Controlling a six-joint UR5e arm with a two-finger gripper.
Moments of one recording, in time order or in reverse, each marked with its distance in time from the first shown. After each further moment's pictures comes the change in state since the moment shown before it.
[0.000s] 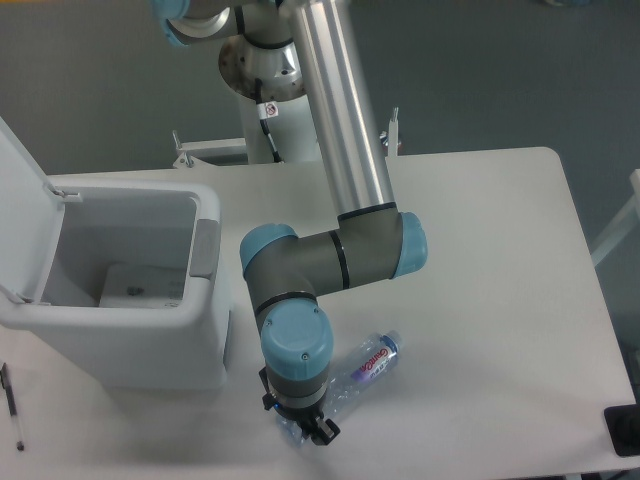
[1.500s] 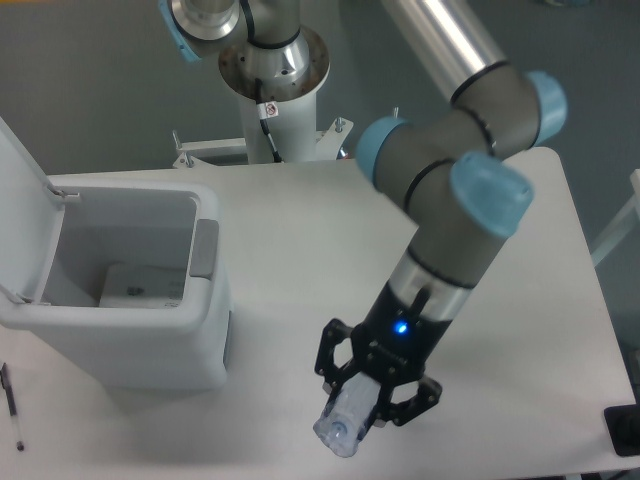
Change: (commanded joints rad) arm 0.284 0.227 0.098 -0.003 -0.787 -0.241
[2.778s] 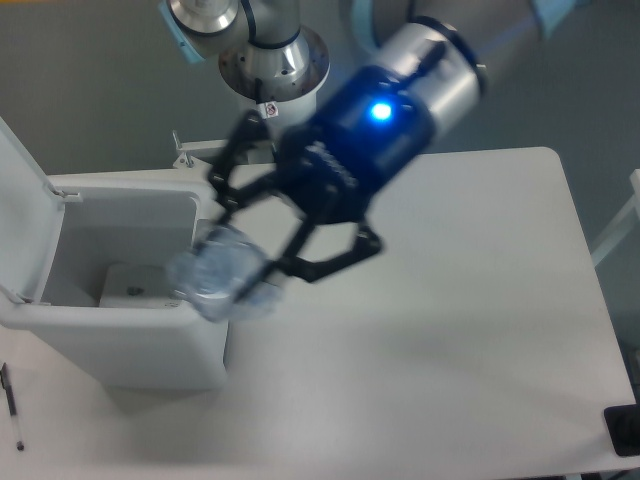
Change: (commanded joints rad) arm -0.101 0.201 -0.064 0.032 -0.376 -0.217
